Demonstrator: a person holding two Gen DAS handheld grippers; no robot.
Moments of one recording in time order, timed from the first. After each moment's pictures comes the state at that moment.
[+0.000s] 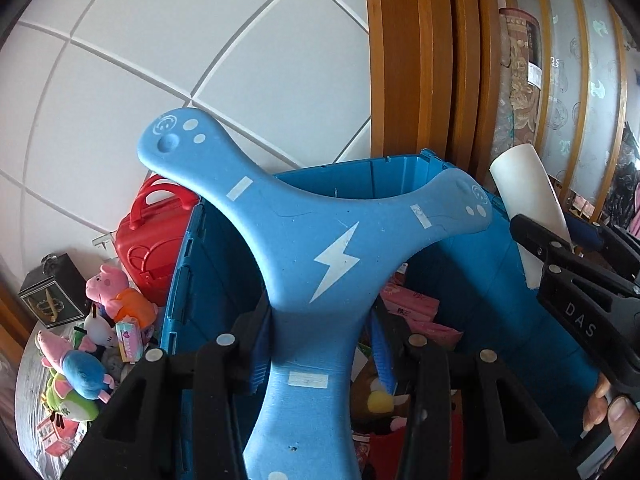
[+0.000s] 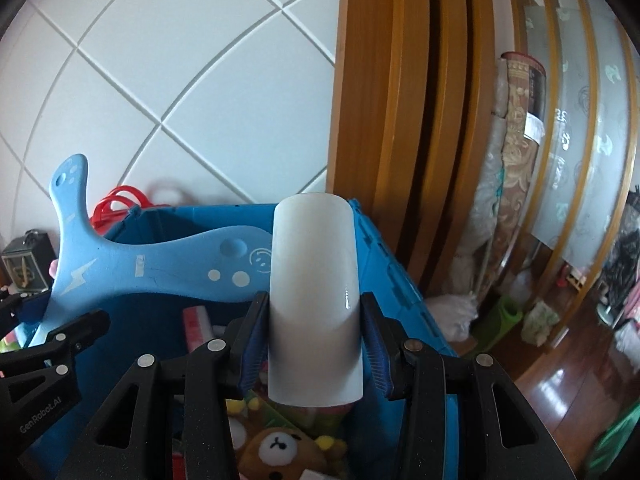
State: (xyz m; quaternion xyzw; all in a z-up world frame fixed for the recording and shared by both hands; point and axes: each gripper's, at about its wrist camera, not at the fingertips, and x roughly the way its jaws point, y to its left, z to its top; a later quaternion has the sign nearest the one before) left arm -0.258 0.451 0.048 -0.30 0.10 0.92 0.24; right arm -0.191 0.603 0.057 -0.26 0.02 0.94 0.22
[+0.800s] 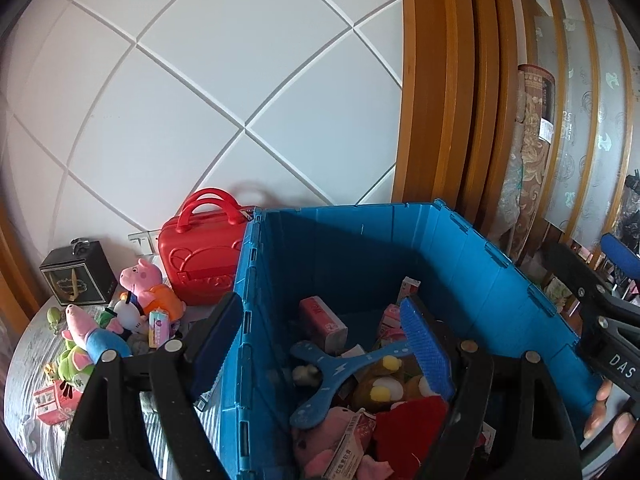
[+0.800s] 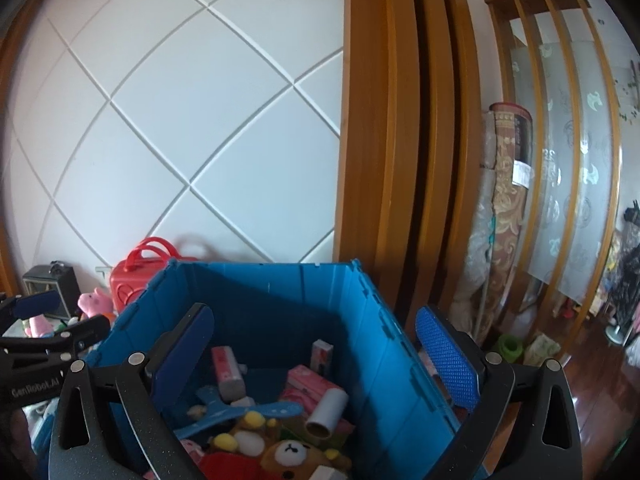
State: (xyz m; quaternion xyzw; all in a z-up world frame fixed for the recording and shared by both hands) left arm -0.199 0.374 0.097 -0.26 0.04 0.94 0.21; right arm -0.107 0.560 0.113 -0.15 0.00 0.97 0.19
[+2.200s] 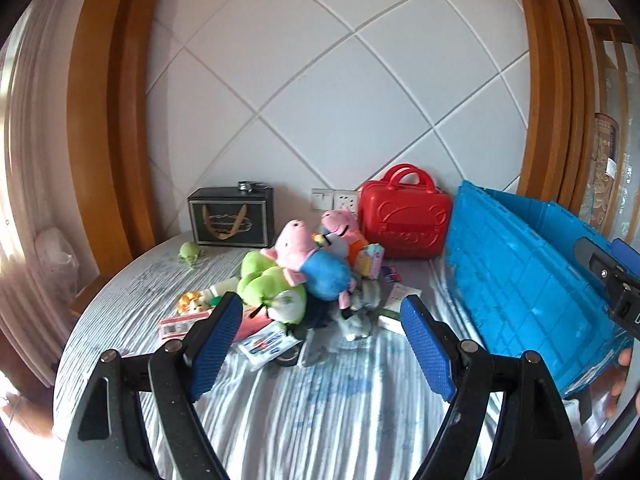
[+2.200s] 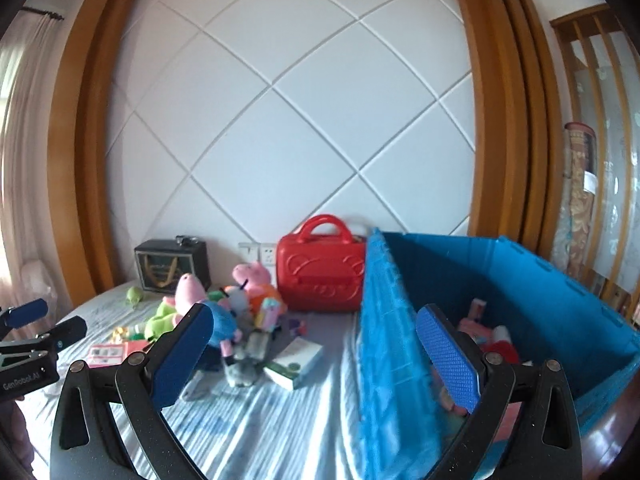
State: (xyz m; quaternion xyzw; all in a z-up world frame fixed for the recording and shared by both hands) left arm -0.100 -0.052 0.014 -0.24 -0.02 0.97 0.06; right arm -0.067 0.192 0.043 -0.16 0.00 0.98 0.07
